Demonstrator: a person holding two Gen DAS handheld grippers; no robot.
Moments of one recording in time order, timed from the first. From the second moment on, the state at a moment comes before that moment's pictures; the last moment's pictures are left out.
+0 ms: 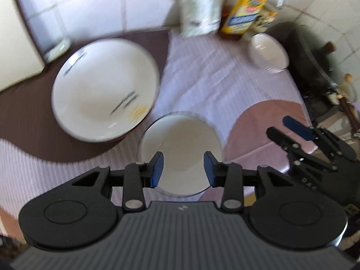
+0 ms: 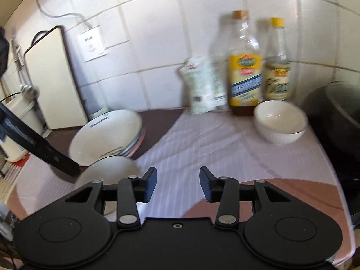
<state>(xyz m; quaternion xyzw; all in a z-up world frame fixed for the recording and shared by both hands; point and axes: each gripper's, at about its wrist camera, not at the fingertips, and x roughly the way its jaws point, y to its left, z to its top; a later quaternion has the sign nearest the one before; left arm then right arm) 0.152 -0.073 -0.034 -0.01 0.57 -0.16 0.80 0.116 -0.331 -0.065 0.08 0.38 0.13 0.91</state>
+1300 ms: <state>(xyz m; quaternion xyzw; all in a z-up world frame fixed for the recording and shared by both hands) 0.347 -0.301 -0.134 -0.04 0.56 -0.19 0.80 0.245 -0.443 -0.184 0.05 0.38 0.00 0.93</state>
